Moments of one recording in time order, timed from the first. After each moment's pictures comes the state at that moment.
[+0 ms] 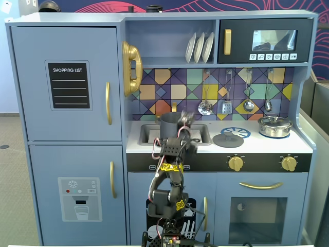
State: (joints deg) arm 10.8 161.0 134.6 54.7 -86.5
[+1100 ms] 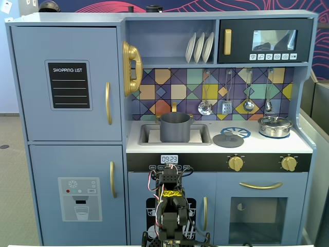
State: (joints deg) arm -0.2 181.4 171.6 77.6 -90.8
